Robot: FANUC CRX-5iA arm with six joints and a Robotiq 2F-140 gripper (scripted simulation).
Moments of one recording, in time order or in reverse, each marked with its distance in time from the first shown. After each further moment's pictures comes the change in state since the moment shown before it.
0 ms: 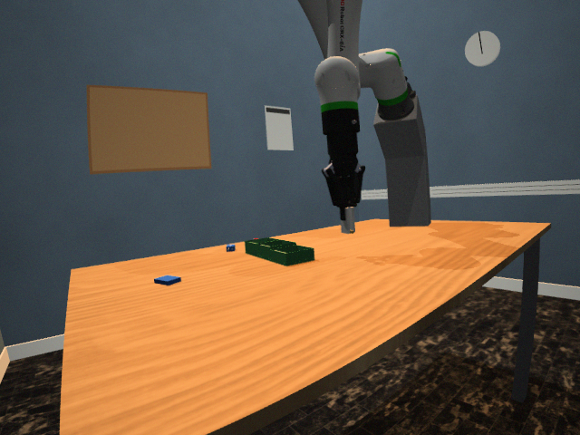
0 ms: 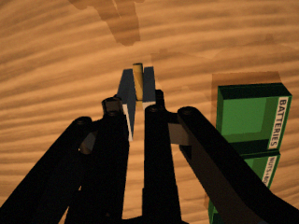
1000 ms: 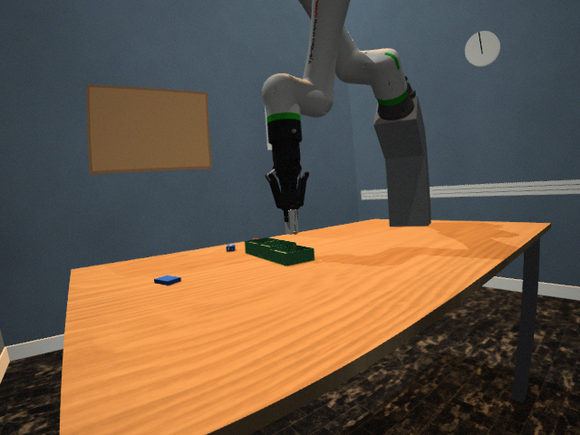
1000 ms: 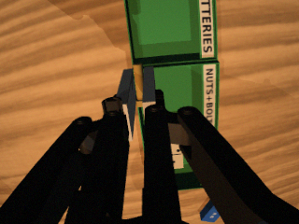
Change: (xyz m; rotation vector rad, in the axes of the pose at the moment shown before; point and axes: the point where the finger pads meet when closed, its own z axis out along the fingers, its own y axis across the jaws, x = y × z) arm -0.131 0.088 0.004 -0.050 0.064 -0.002
